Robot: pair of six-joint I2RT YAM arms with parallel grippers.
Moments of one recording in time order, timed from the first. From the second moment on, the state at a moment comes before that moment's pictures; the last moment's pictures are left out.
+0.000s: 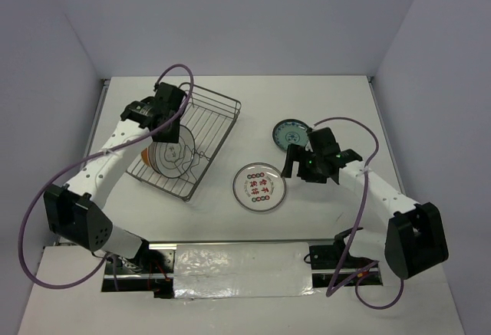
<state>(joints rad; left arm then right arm) -0.37 1.45 1.42 -1.02 -0.50 -0.28 0.34 1.22 0.73 -0.51 -0.15 0.50</state>
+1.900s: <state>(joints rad) -0.38 1.26 1.32 -0.44 0.58 -0.60 0.35 1.18 1.08 -0.13 -0.62 0.66</state>
